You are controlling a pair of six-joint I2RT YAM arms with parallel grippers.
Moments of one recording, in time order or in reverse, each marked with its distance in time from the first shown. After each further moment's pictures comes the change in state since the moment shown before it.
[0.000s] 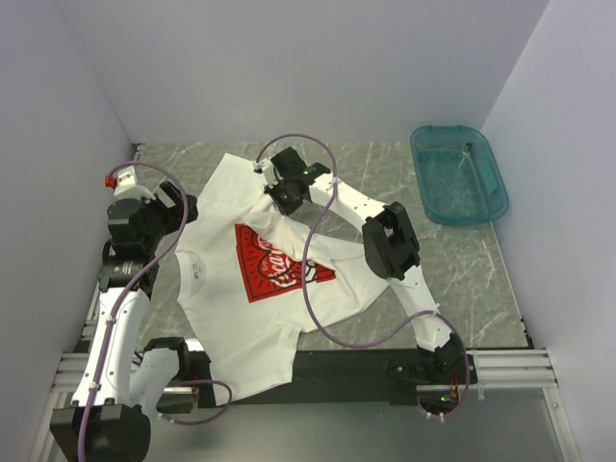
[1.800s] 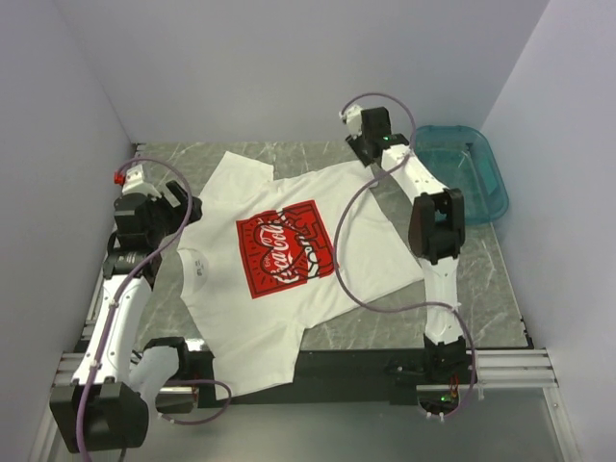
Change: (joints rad) left arm 0.000 0.071 0.000 0.002 0.024 0.000; right arm -0.420 -0.052 0.000 0.252 0.358 -0.323
